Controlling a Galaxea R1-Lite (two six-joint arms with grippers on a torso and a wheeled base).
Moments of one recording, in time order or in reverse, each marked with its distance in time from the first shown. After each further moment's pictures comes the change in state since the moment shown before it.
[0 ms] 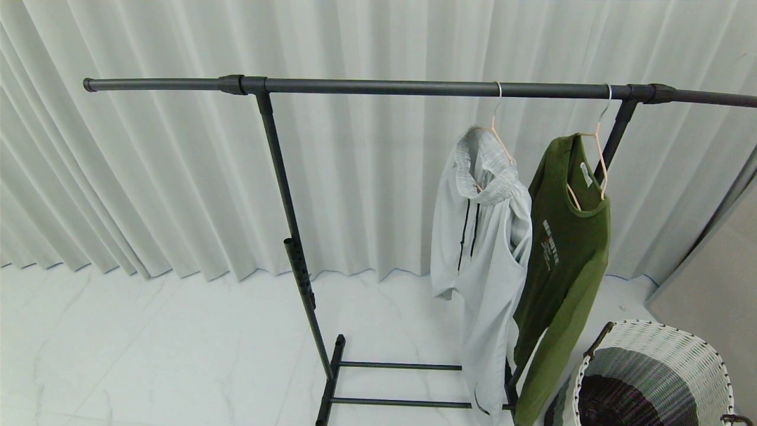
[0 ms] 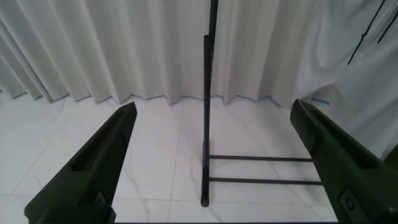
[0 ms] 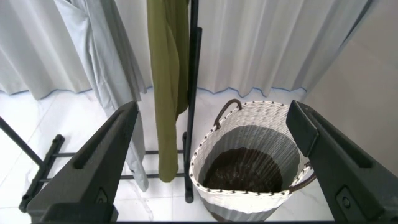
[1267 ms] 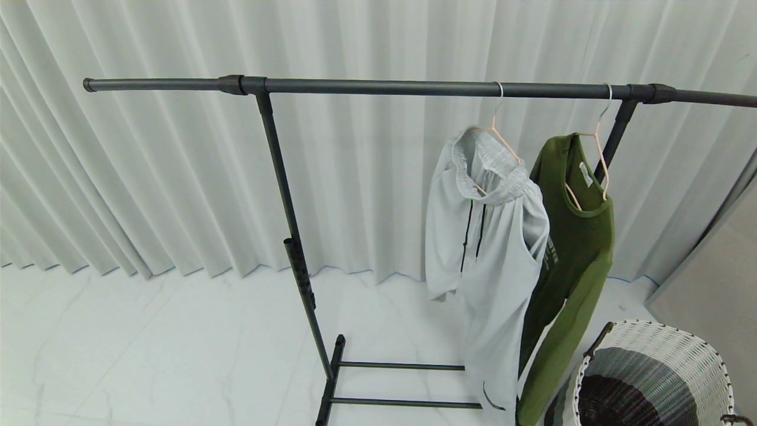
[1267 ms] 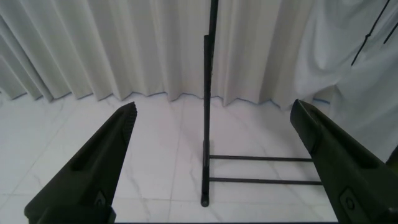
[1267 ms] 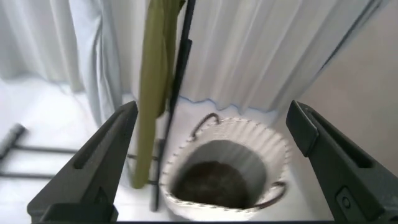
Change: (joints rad) left arm 0.000 0.000 0.000 0.000 0.000 0.000; right arm 0.002 0.026 0.000 -0.068 -0.014 -0.098
